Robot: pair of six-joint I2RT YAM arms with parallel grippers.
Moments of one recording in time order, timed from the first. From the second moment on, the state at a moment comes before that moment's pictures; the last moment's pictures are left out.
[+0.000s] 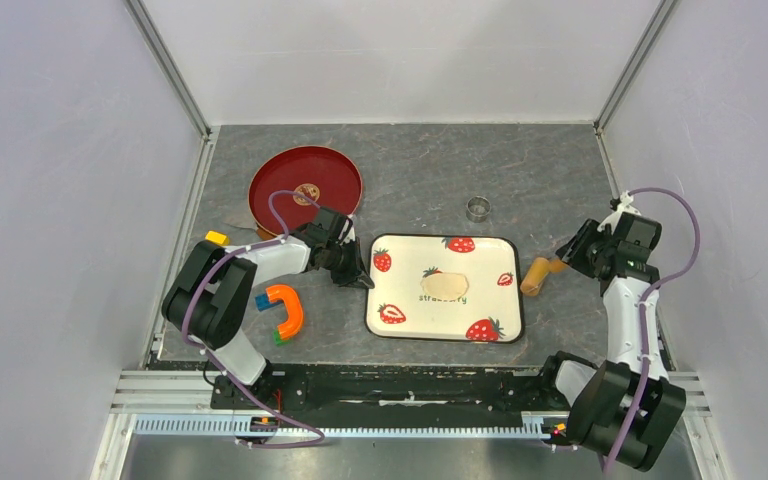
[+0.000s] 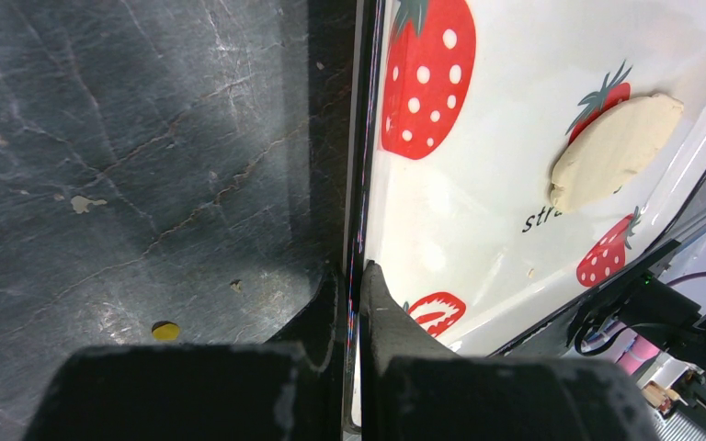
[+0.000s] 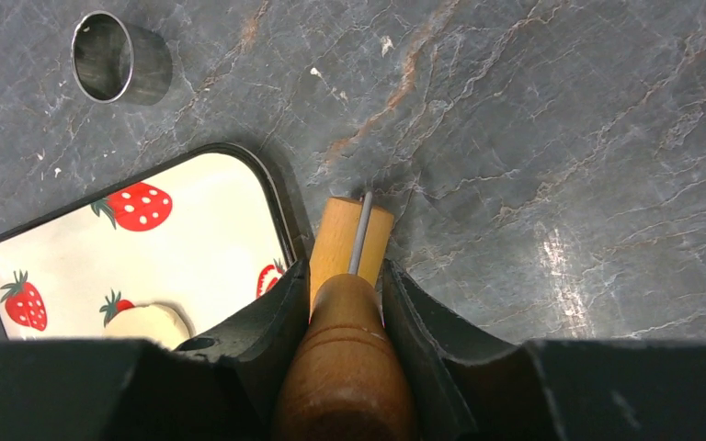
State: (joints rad) left arm -0.49 1.67 0.81 -0.24 0.38 -0.63; right arm -0.40 1.02 0.67 -0.46 -0.31 0.22
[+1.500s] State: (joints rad) left arm -0.49 1.68 0.81 -0.21 0.41 -0.63; right arm -0.09 1.34 1.06 -0.64 -0.10 0.17
